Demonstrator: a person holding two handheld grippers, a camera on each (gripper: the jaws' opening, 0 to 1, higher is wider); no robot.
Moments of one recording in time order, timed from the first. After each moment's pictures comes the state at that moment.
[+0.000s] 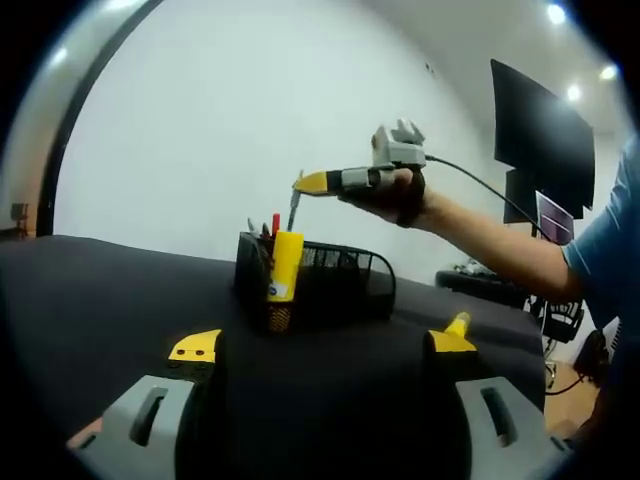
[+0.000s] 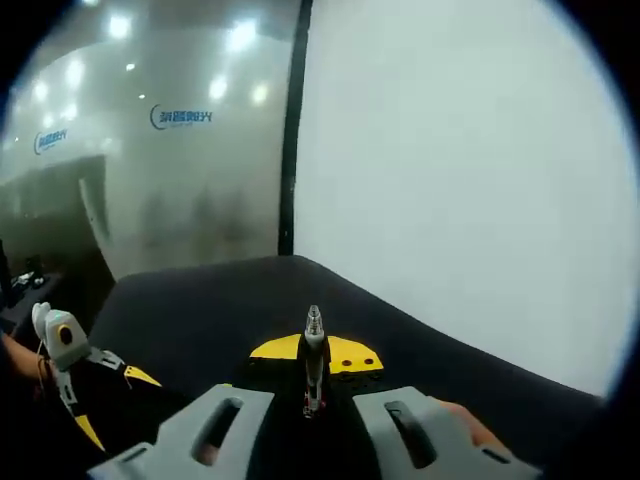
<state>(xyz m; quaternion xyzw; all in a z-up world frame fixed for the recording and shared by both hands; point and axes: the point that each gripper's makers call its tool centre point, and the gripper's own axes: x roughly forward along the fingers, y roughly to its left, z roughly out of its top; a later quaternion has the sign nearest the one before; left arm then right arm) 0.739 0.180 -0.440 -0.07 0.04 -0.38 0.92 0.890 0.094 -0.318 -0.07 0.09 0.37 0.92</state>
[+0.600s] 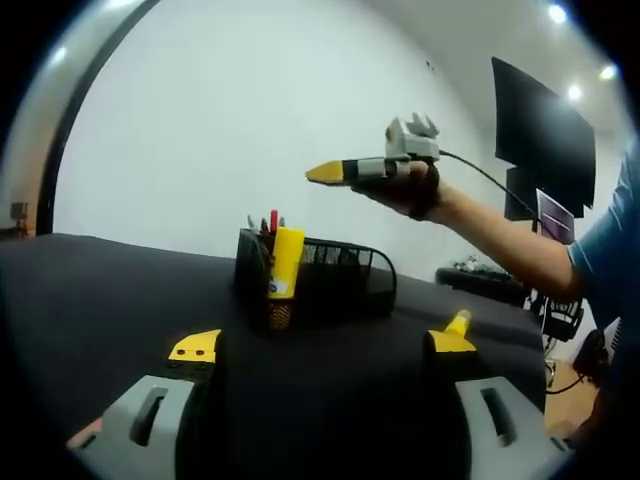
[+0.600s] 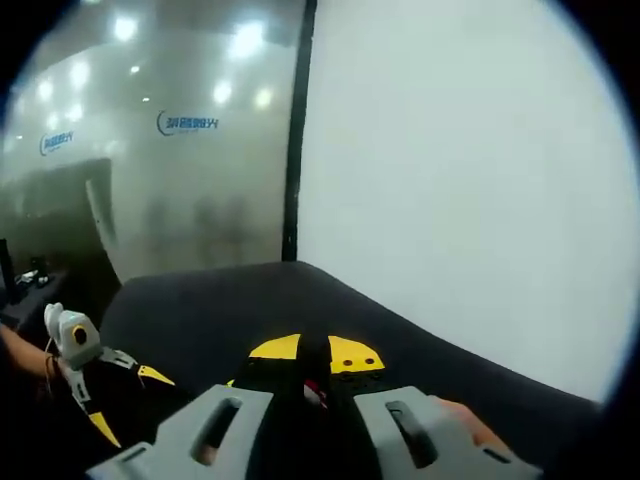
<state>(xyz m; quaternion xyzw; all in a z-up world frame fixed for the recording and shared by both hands) 0.735 0.176 -0.442 -0.07 0.04 -0.38 0.92 0.865 0.077 -0.299 -0.08 0.06 0.37 0.92</state>
